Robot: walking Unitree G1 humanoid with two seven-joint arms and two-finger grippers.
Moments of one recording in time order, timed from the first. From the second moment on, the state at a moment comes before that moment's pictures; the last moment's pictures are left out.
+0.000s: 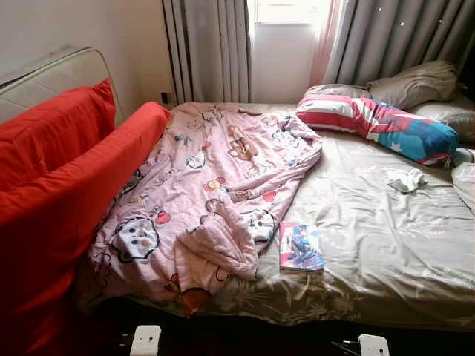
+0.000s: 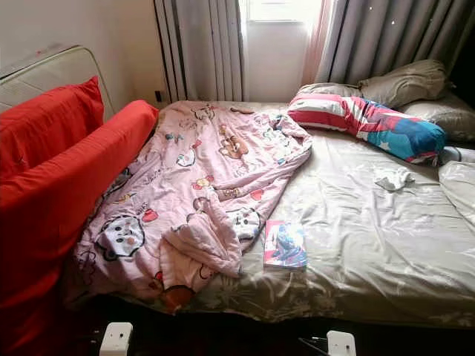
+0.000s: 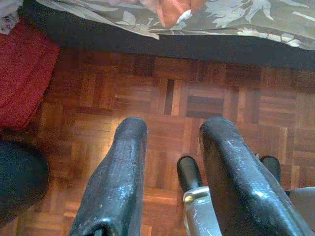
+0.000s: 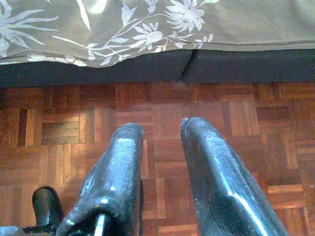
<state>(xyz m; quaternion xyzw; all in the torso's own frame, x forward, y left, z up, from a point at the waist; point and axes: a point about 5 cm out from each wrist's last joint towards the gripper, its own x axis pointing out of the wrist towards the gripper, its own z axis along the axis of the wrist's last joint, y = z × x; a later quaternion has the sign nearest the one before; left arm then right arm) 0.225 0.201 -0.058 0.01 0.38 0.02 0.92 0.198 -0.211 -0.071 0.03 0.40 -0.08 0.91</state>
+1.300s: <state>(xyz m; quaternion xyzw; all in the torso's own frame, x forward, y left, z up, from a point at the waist) 0.225 0.206 -0.056 0.01 0.38 0.02 0.92 0.198 -0.209 -0.071 0.03 0.40 -0.08 0.91</state>
